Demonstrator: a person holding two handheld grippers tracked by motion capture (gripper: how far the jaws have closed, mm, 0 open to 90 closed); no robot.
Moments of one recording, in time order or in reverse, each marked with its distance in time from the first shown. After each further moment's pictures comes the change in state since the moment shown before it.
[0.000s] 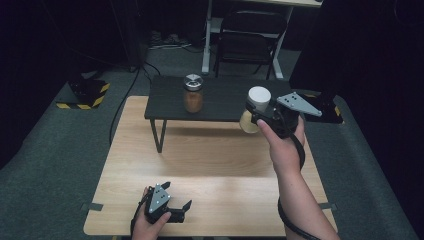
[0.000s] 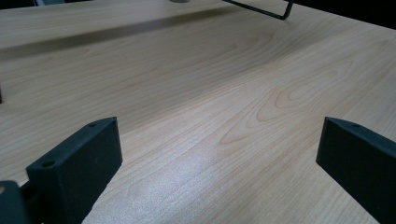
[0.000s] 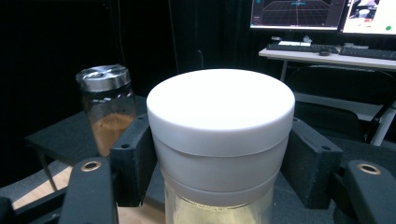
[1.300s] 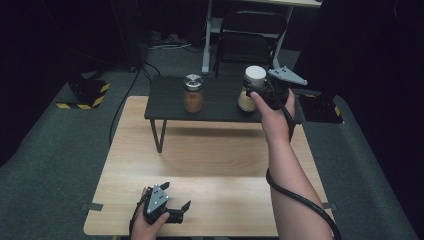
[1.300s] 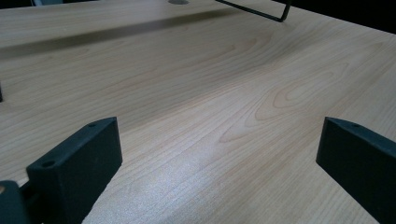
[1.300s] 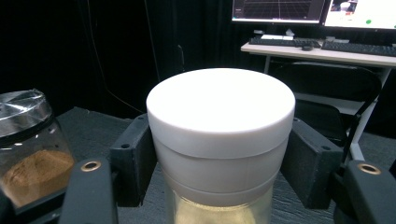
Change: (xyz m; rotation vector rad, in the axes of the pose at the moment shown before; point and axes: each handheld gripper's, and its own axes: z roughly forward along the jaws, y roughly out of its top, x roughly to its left) left arm 0.003 -0.003 -0.004 -0.008 -0.008 -0.008; right arm -0.017 0.026 0.073 0.039 -0.071 0.006
